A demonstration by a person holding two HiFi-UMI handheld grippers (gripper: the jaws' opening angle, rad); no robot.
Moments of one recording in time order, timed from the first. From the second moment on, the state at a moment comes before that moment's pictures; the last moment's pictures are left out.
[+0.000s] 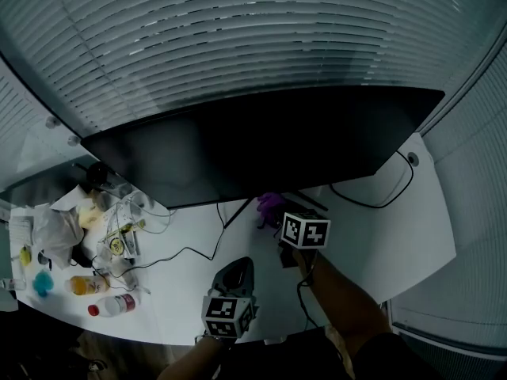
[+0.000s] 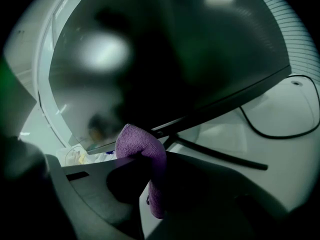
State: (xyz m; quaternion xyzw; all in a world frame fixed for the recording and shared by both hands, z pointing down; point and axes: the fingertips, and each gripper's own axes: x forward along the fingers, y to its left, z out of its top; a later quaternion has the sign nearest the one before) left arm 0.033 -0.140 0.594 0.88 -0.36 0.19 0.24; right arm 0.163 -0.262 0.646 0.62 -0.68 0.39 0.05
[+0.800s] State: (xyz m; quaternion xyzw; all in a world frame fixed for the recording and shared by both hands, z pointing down) left arm 0.170 -0.109 0.609 0.90 -0.31 0.20 0.22; right arm 0.351 -0.220 0.662 0.68 -0.62 0.40 0.01
